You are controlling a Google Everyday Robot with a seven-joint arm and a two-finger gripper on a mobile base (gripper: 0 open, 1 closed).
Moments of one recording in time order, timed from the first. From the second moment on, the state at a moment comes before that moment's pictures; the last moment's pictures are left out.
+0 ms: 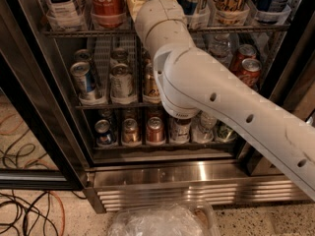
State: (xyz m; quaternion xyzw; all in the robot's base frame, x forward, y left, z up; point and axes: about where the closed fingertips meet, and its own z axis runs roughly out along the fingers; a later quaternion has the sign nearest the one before) arm 0.643 0.006 1.091 -0.10 0.57 0.08 0.81
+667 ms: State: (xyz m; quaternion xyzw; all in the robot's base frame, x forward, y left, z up) arm 0.637 0.002 1.098 -0.09 0.55 0.07 0.83
